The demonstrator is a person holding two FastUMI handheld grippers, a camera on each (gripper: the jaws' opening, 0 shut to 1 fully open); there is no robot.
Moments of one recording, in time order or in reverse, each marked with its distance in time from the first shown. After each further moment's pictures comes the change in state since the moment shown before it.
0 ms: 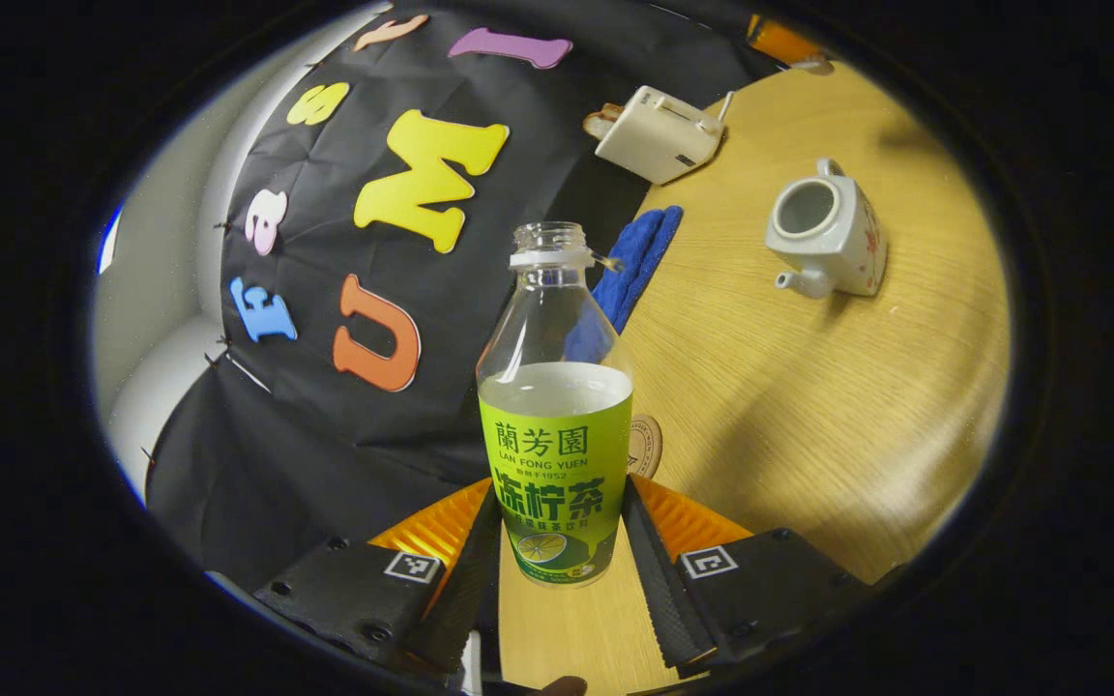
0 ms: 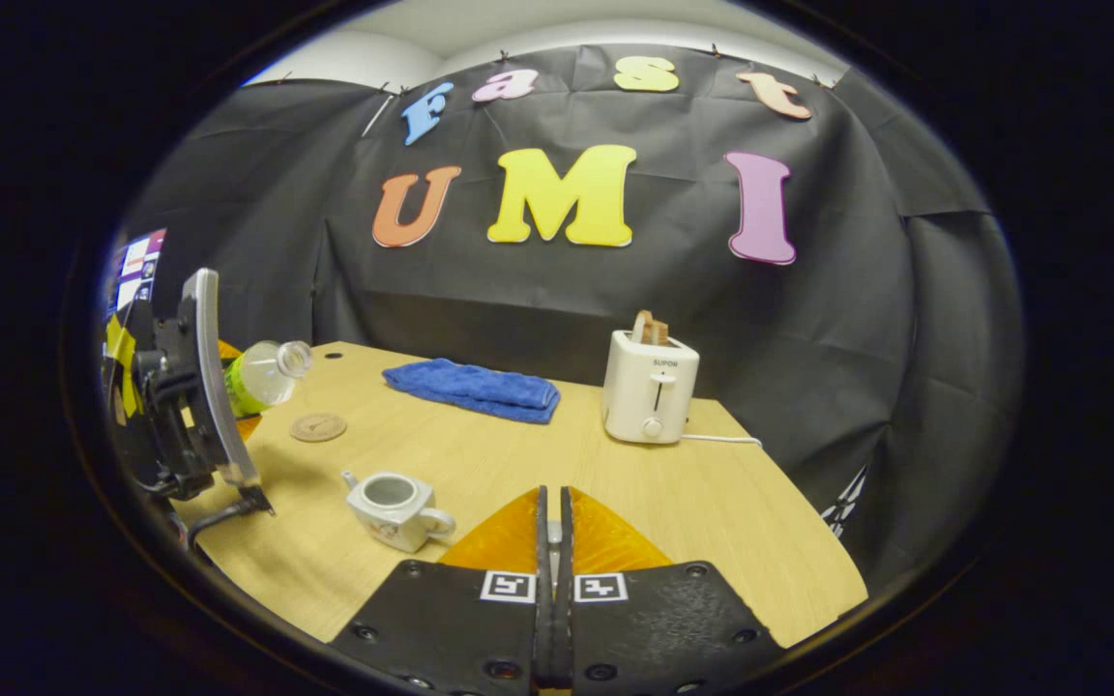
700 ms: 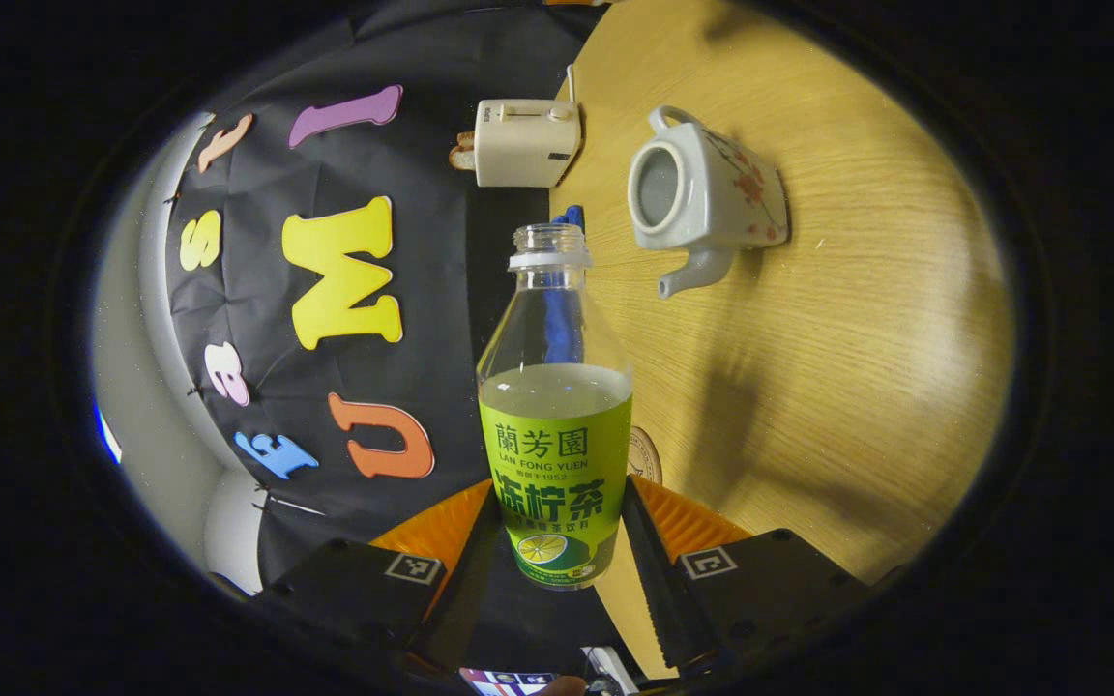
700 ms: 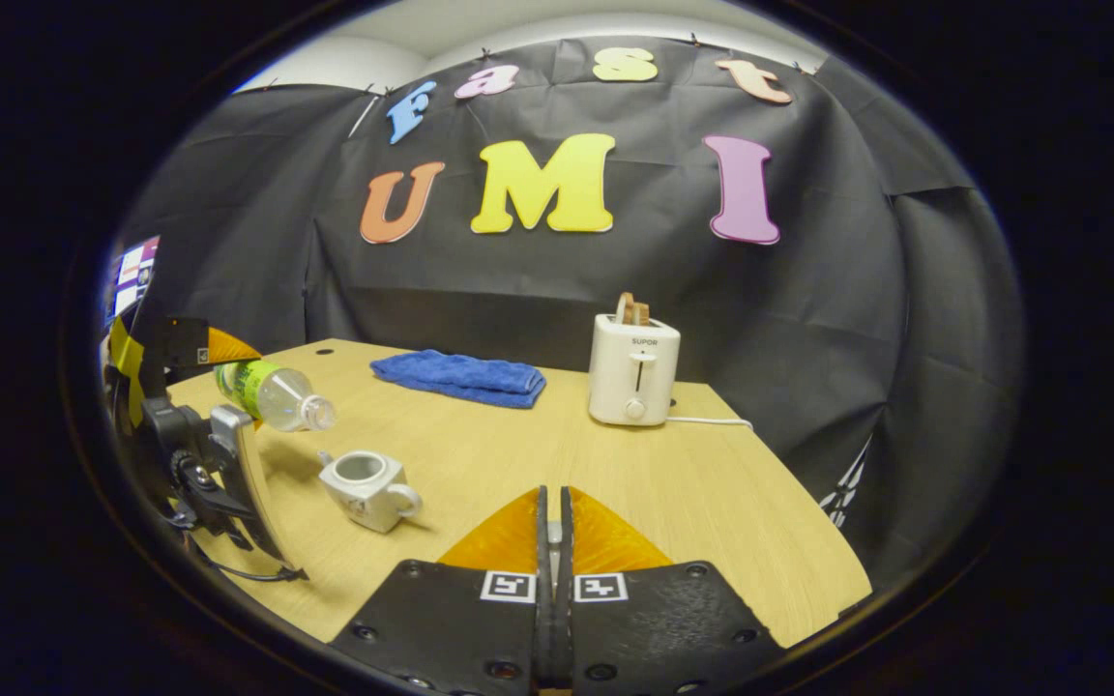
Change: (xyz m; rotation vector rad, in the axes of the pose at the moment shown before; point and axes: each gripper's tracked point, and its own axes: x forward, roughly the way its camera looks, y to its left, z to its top) left arm -0.005 -0.023 0.032 0.421 -0.021 -0.017; right arm 0.001 -0.026 -0.022 0.037 0.021 -0.007
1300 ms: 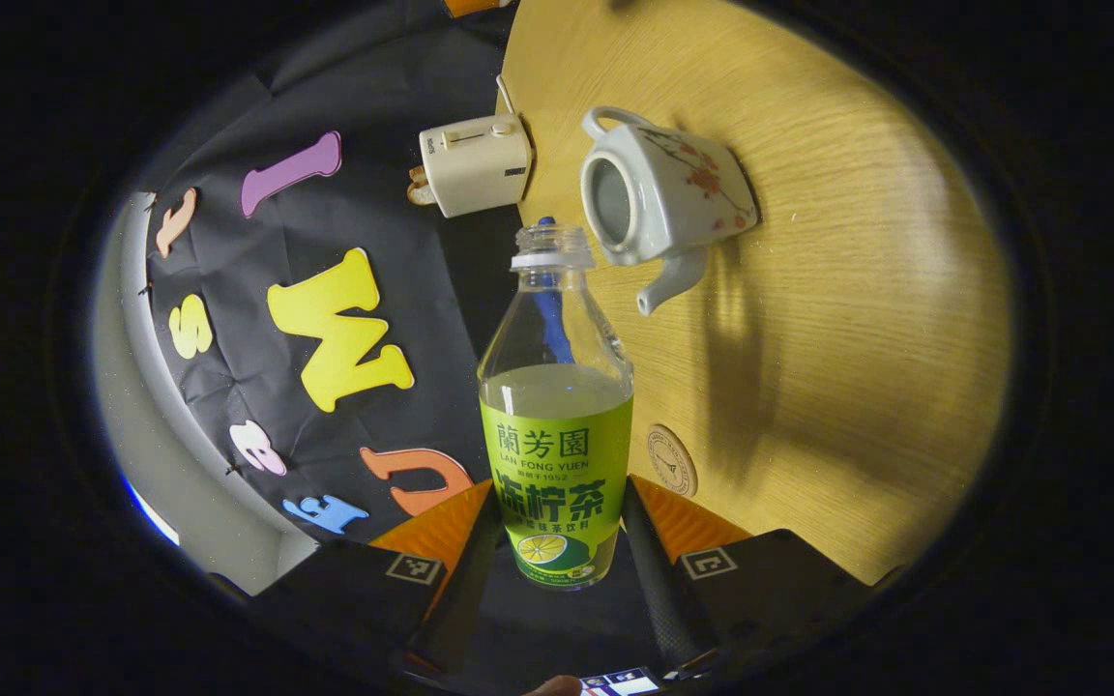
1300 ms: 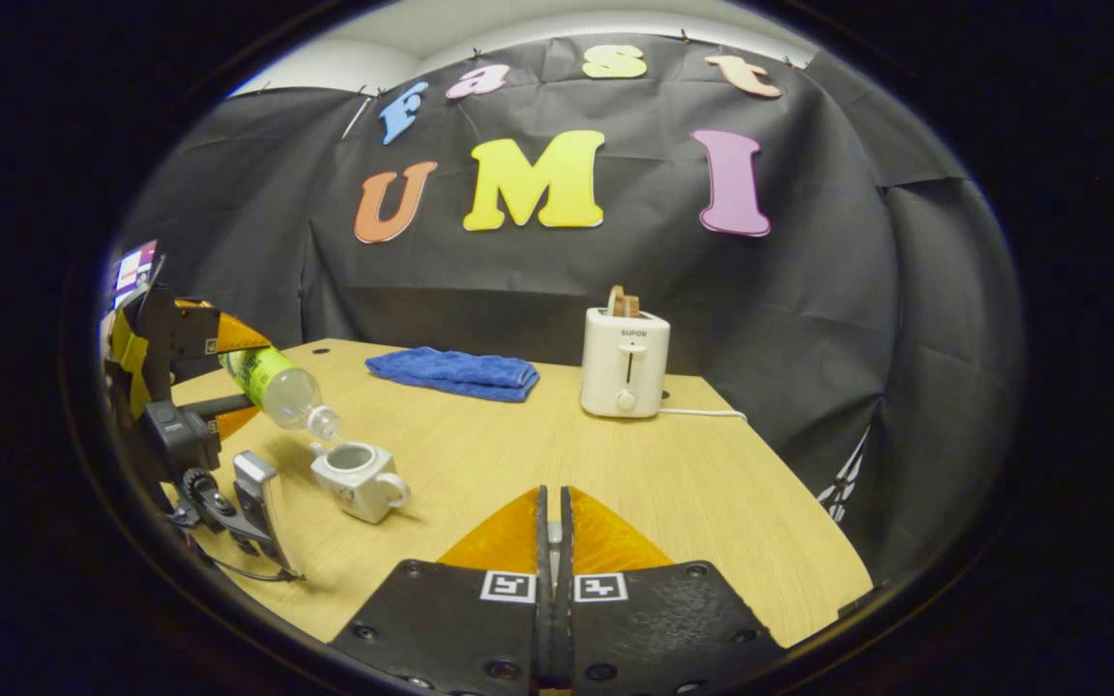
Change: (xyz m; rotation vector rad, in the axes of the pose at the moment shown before) left arm -0.001 0.017 0.019 0.227 -0.004 0.046; right arm -0.004 -0.010 -0.007 0.019 0.004 -0.001
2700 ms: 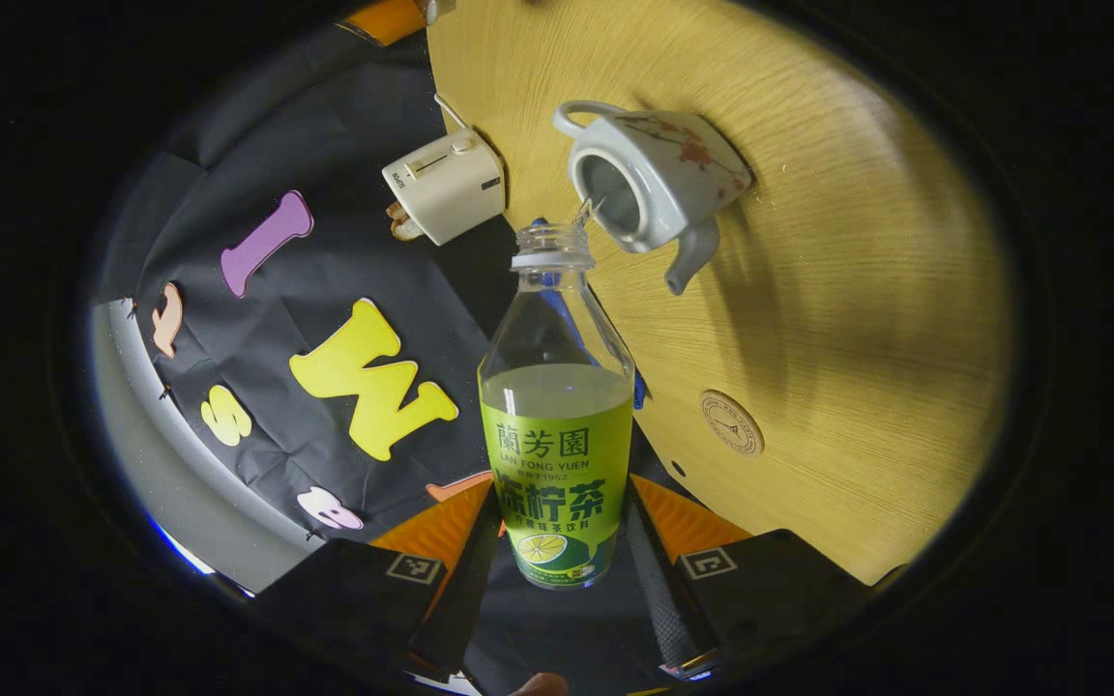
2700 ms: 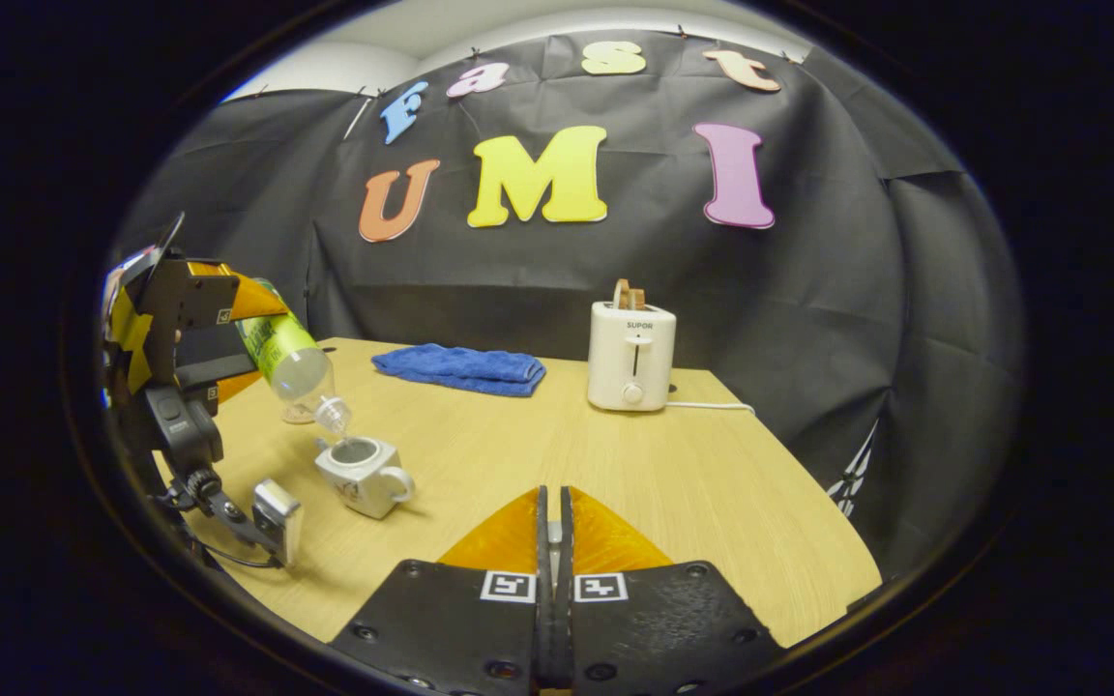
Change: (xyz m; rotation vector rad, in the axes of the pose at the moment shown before) left arm 0.004 0.026 0.005 0.249 0.013 0.078; right arm 0.003 0.003 -0.006 0.007 0.013 0.022
